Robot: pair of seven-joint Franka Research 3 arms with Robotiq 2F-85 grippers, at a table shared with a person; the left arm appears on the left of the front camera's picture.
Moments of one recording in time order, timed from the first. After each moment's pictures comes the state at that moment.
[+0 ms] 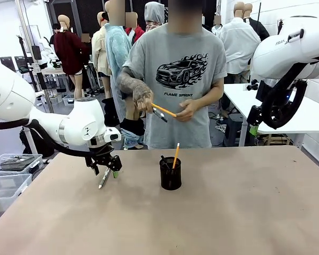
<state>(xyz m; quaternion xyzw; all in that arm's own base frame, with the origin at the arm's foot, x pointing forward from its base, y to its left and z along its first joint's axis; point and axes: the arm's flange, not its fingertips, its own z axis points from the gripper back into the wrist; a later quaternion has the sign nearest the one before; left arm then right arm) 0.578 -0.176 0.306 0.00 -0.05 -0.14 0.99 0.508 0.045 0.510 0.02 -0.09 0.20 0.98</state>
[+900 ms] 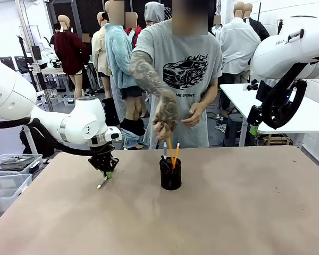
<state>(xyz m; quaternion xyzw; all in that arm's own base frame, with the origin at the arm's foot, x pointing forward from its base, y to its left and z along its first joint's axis) 0.581 -0.178 0.309 0.00 -0.05 -0.14 0.99 0.508 0.045 0.510 0.02 -0.09 0.20 0.98</state>
